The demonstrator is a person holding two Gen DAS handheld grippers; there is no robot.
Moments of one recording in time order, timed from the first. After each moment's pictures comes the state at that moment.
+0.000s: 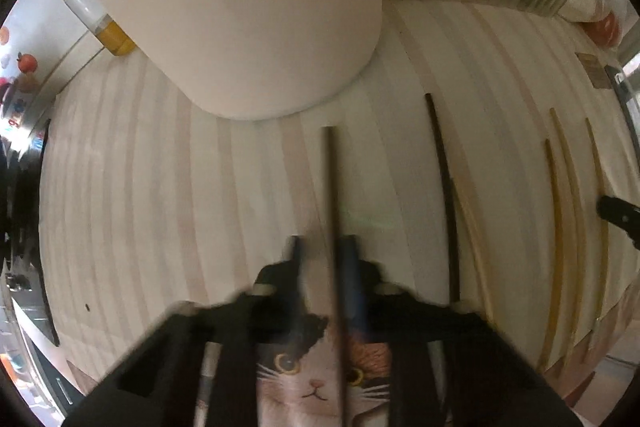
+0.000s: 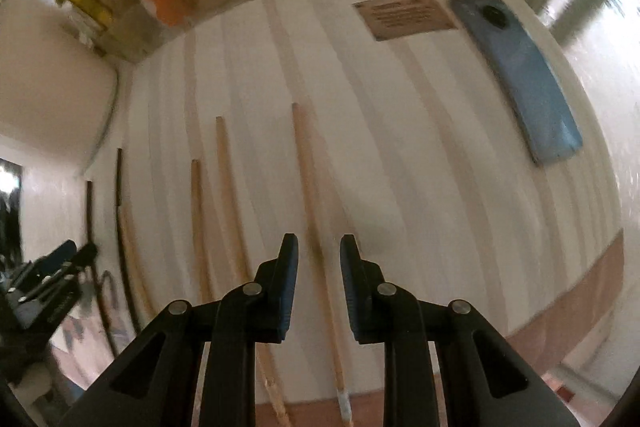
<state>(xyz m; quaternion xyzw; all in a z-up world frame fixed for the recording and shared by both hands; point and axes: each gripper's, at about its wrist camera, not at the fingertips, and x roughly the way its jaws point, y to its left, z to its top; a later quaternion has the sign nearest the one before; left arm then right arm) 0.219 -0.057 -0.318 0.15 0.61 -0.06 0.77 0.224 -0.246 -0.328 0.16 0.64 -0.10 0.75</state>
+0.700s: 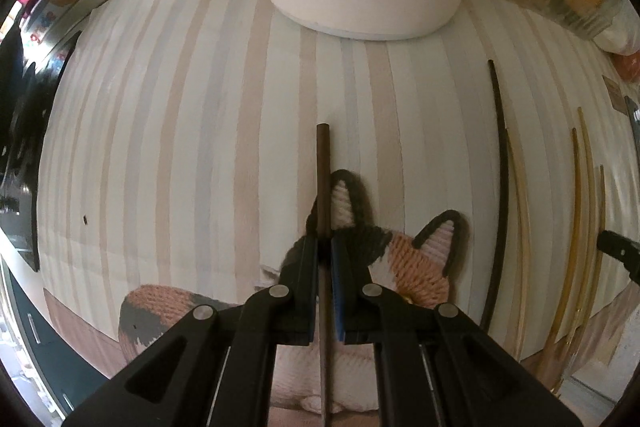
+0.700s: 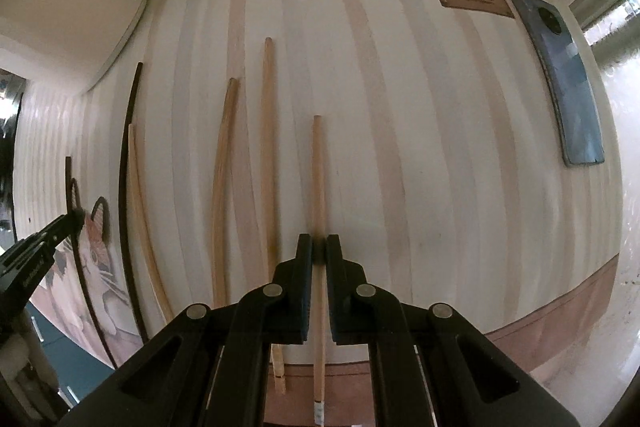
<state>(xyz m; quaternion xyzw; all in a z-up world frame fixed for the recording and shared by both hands) 0.190 0.008 -0.317 0.08 0.65 -0.01 0.76 0.210 -0.221 -0.337 0.11 0.70 -0.04 0.71</state>
